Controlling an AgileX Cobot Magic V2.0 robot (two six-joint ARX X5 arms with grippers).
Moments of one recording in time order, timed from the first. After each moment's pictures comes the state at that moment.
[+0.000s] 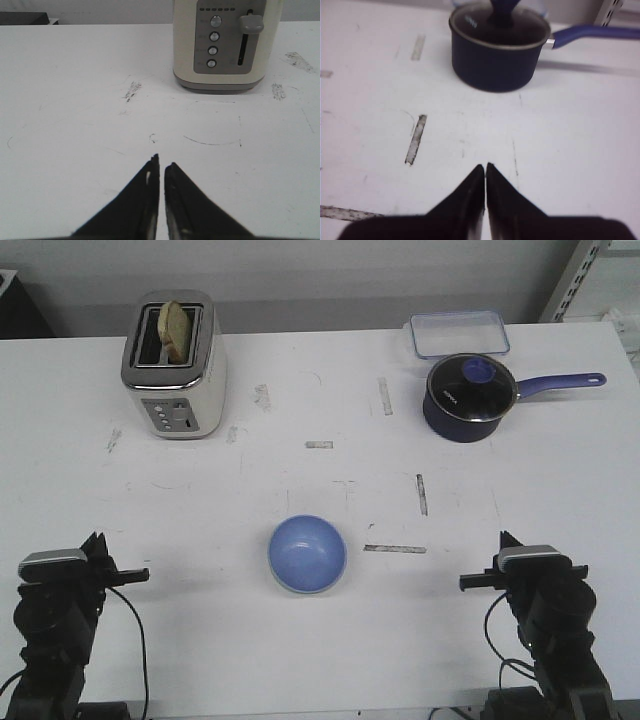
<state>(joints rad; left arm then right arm) -0.03 0.49 0.51 -0.18 -0.15 0.01 0.04 0.44 0.53 -0.45 0.05 -0.05</state>
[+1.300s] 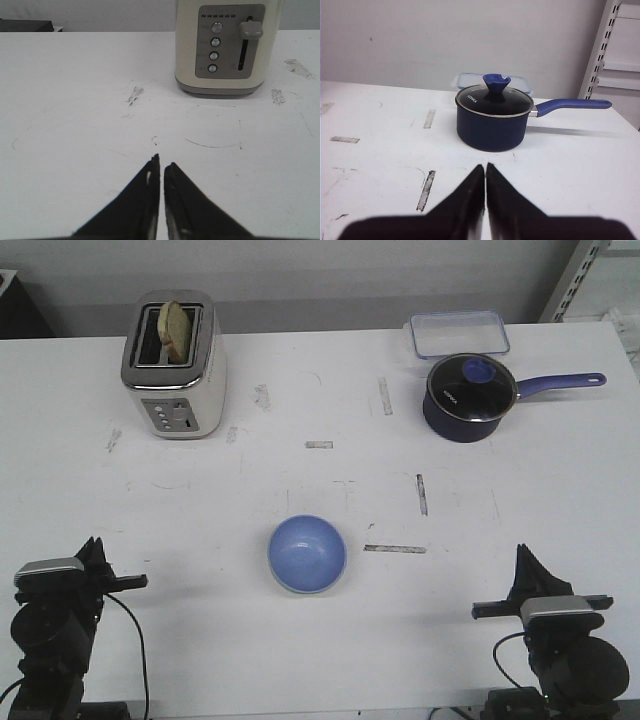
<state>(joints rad) -0.02 0.42 0.49 -0.19 -0.15 0.01 0.04 0.13 0.50 -0.47 0.03 -0.05</state>
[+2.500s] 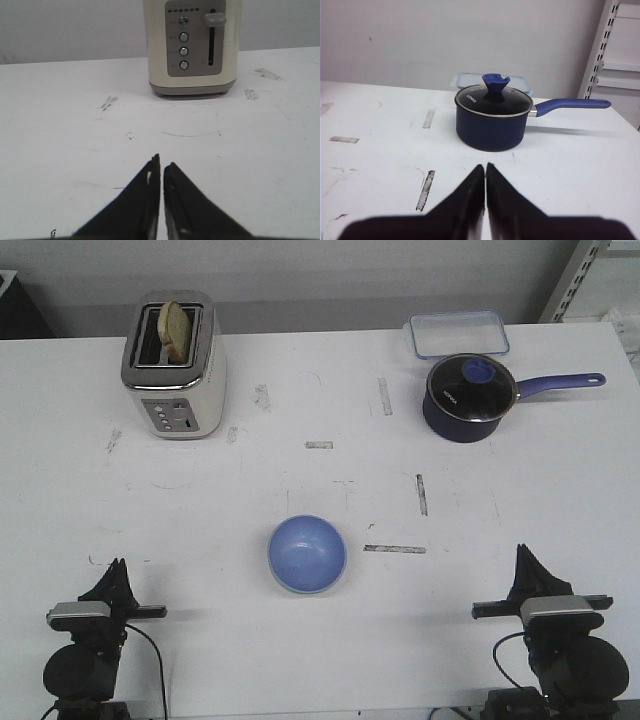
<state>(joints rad) -0.02 0.01 0.03 0.05 -0.05 0.06 0.04 0.13 0.50 -0.47 0.03 -0.05</state>
